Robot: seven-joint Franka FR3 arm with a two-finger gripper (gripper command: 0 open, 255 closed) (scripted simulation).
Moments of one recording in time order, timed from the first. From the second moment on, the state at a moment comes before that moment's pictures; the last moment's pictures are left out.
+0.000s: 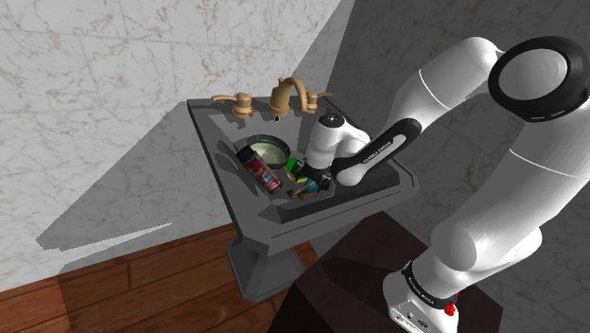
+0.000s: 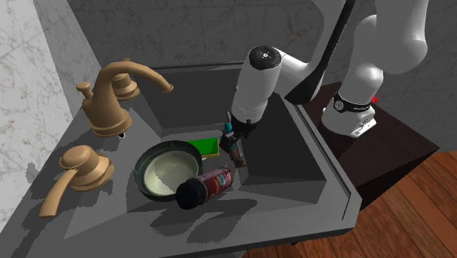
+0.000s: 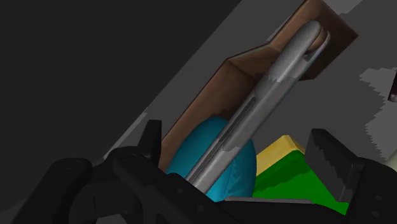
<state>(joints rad) -0.47 0.21 0.41 -2.53 -0.69 2.74 1.74</state>
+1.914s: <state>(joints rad) -0.51 0.02 0.50 -2.56 -0.38 2.64 1.50</state>
